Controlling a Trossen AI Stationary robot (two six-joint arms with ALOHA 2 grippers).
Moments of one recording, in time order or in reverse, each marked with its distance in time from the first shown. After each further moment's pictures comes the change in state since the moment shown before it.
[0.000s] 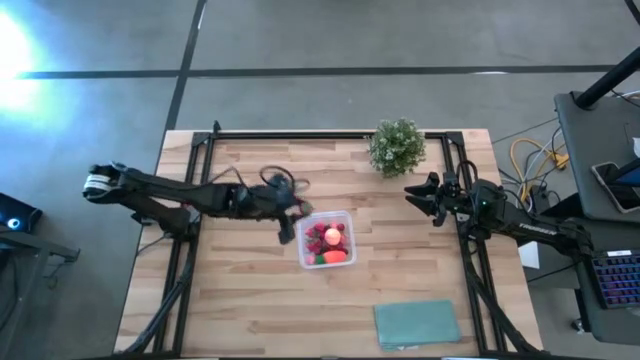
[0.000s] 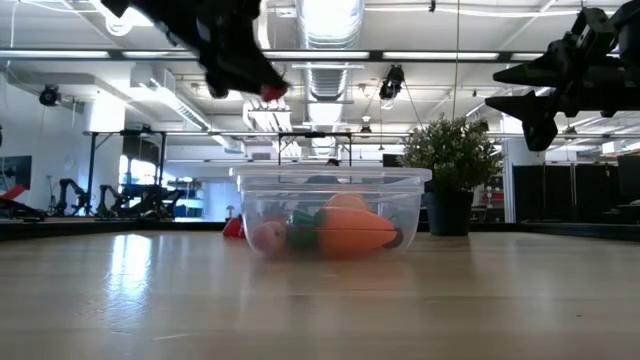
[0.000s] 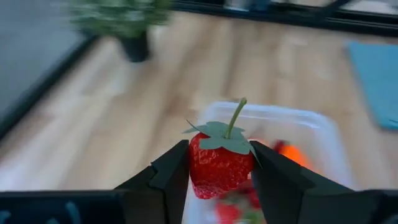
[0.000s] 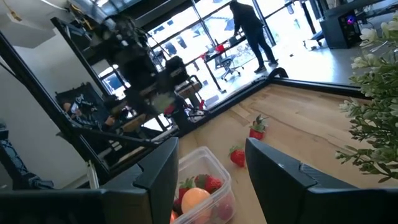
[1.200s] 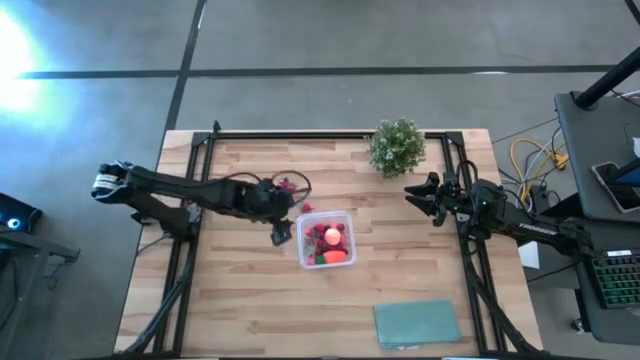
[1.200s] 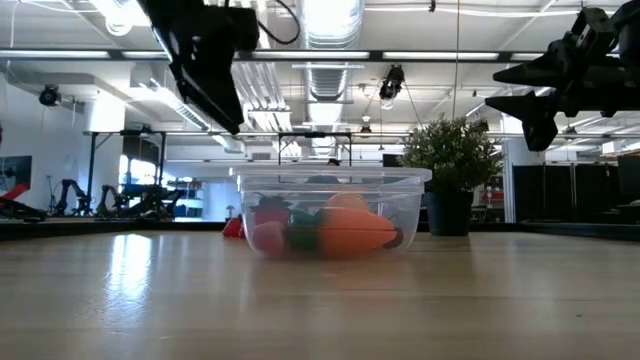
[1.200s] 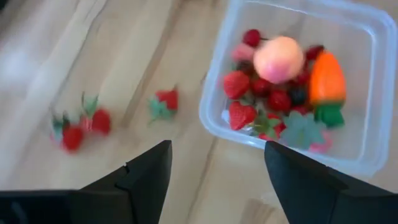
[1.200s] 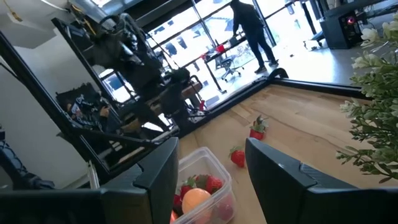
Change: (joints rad) left arm -0.013 0.104 0.185 -0.527 0.028 -0.190; right arm 0.000 0.000 0.000 0.000 0.000 0.000
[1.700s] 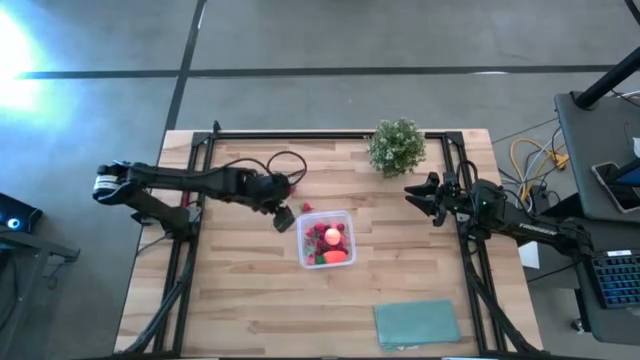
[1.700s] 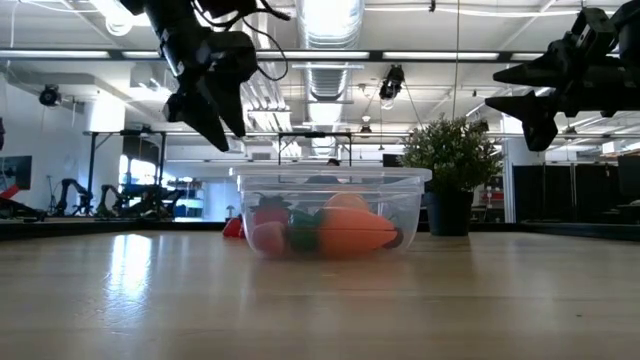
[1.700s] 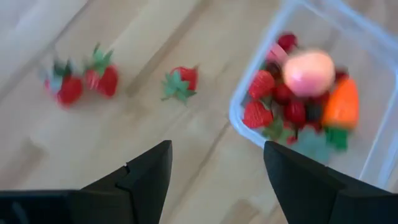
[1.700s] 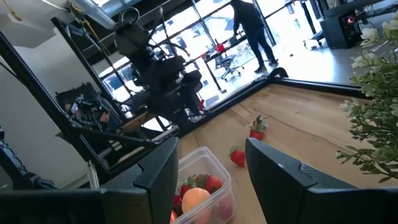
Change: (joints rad) left arm 0.144 -0.001 -0.011 -0.034 0.144 -0.232; right arm 0.000 0.000 0.000 0.000 0.000 0.000
